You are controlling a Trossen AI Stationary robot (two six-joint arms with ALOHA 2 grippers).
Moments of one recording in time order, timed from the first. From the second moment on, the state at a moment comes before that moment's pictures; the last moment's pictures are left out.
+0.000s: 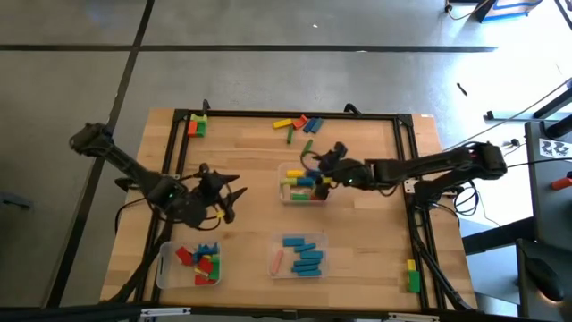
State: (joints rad) left arm -0.56 1.06 0.78 -0.36 -1.08 -0.63; right arm 0.06 1.38 0.86 -0.02 0.47 0.11
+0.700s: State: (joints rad) left arm -0.39 1.13 0.78 -0.37 -0.98 -0.57; right arm -0.16 1.29 0.79 -0.11 0.61 0.10
